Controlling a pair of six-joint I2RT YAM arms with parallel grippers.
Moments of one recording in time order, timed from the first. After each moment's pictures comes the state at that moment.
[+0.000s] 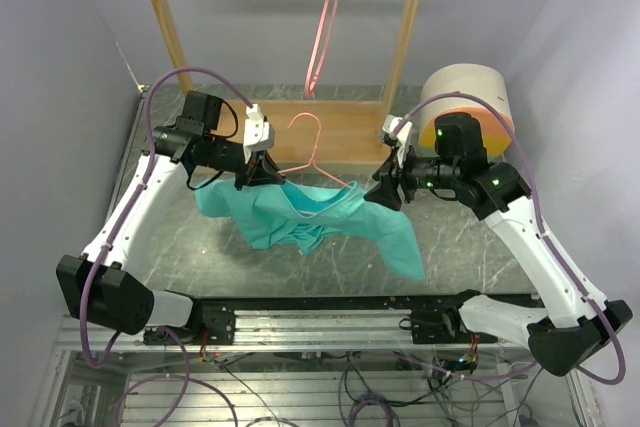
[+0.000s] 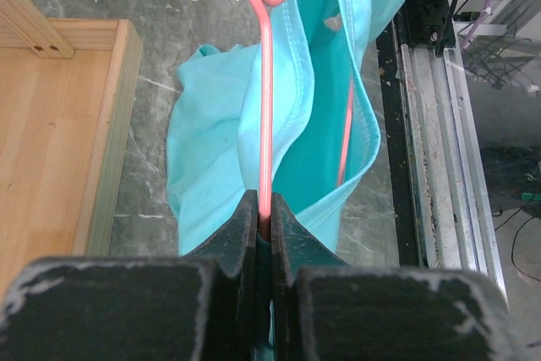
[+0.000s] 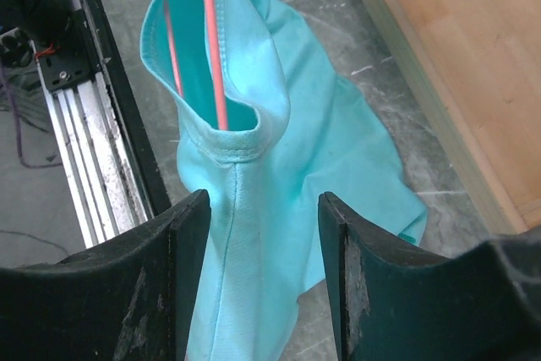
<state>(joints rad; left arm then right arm) -0.28 1.34 1.35 -0.93 1.11 0.88 0.48 1.10 1.26 -0.76 -0.63 -0.33</state>
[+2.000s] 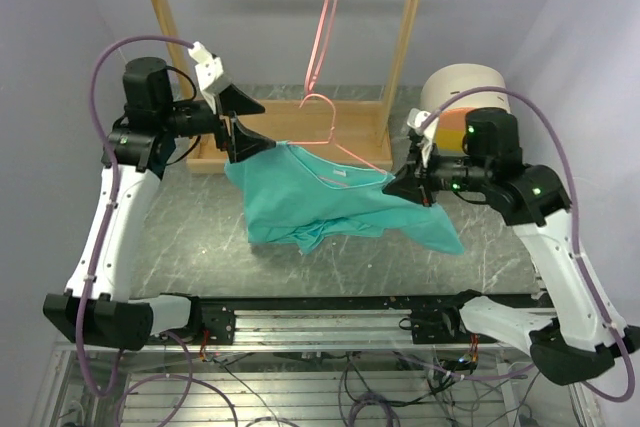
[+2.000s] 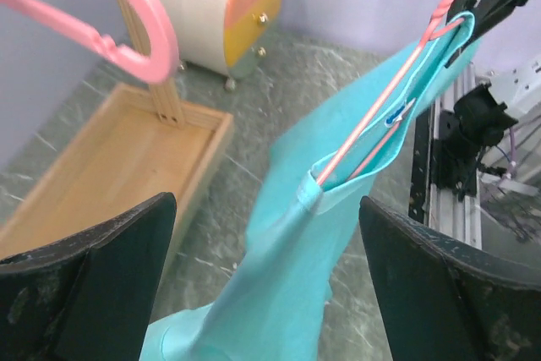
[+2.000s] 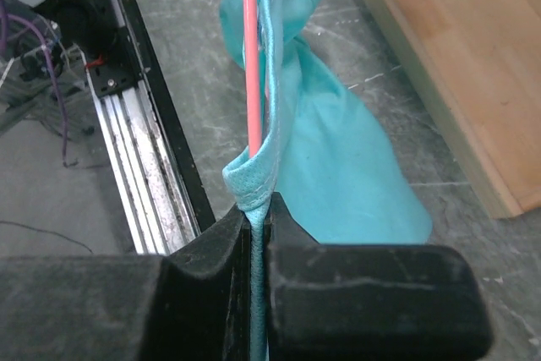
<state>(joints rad) -0.15 1.27 1.46 -0.54 1.13 0.26 0.45 1.08 1.43 -0.97 -0.69 -0.33</state>
